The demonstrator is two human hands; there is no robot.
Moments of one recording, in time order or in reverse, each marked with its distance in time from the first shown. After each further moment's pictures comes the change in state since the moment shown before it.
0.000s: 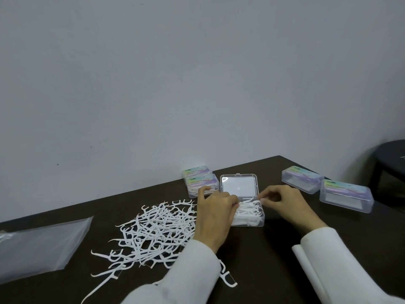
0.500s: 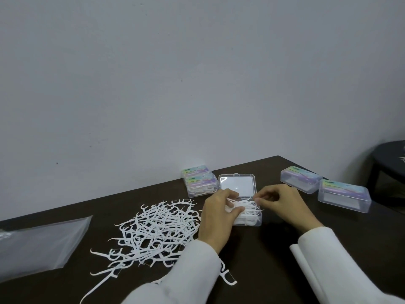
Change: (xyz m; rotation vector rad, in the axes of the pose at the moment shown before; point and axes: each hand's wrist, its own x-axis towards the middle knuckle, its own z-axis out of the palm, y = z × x) left_hand -0.003 0.007 0.000 -0.552 -0.099 -0.318; right_hand -0.001 -0.002 0.002 0.024 0.028 -0.006
